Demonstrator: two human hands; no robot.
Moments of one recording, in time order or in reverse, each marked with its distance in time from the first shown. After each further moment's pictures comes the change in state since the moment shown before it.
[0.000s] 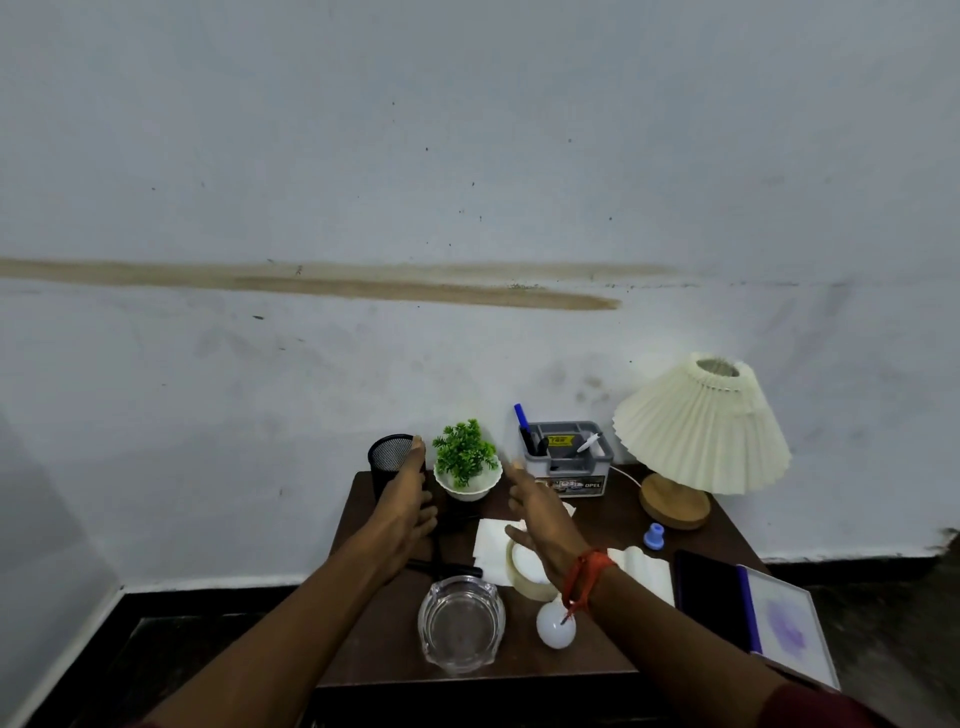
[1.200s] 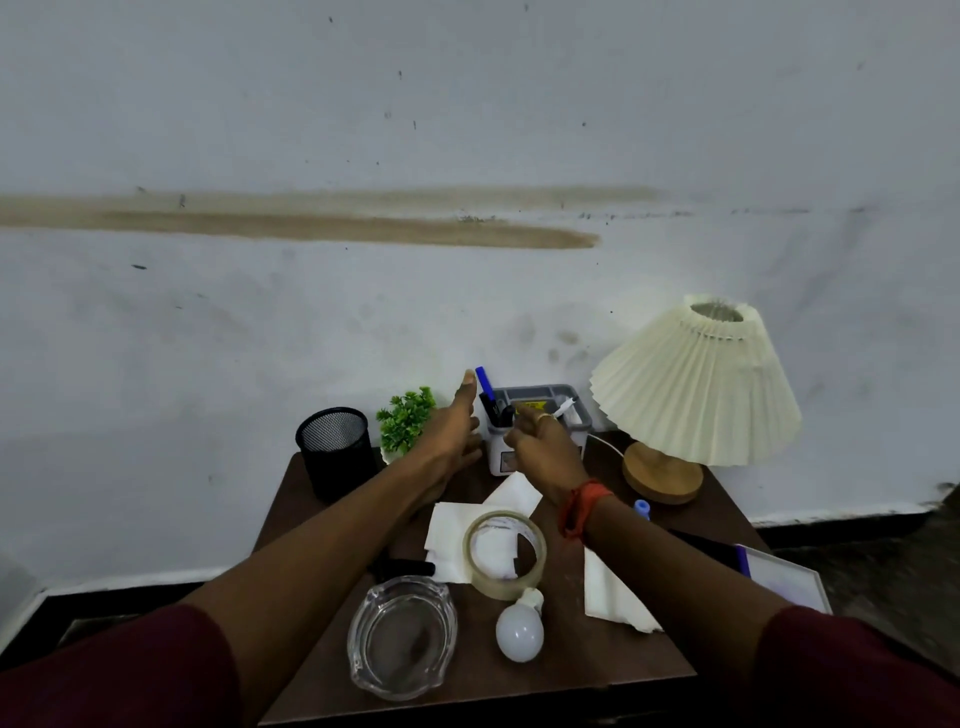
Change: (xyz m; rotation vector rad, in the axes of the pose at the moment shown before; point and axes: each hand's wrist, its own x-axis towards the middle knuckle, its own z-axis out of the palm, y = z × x) left_hand 0.077 -0.002 0.114 0.146 -0.182 0.082; right_hand 0.096 0.004 -0.056 -0.328 0.125 -0.254
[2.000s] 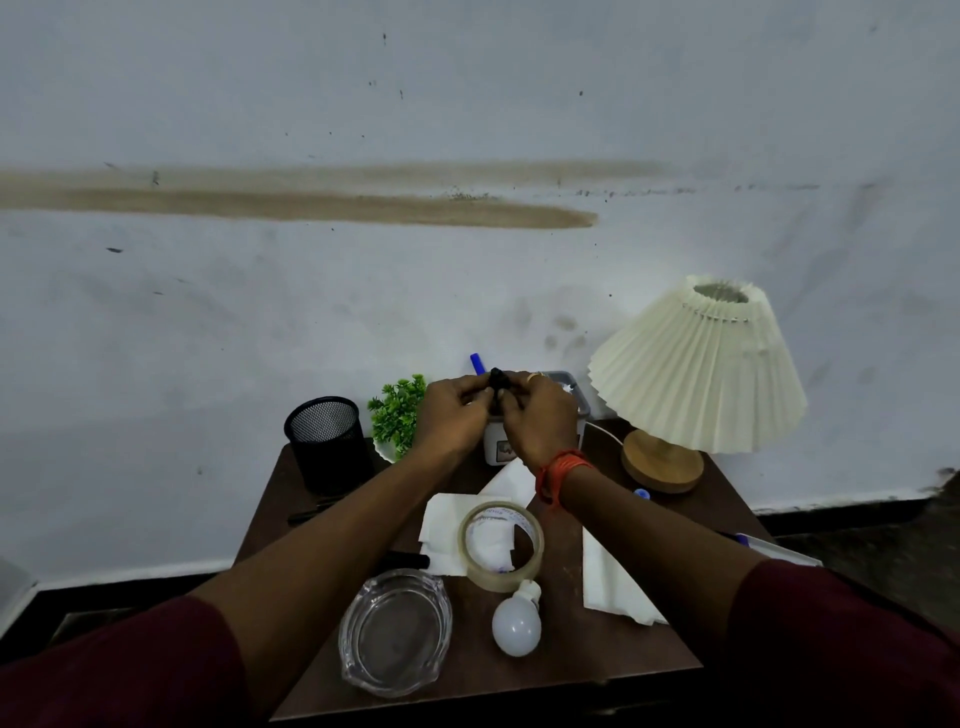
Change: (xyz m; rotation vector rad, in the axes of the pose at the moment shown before) left_hand 0.018 -0.016 0.005 0.270 0.119 0.426; right_hand 0.011 -0.013 0.004 -0.288 0.259 -0.255
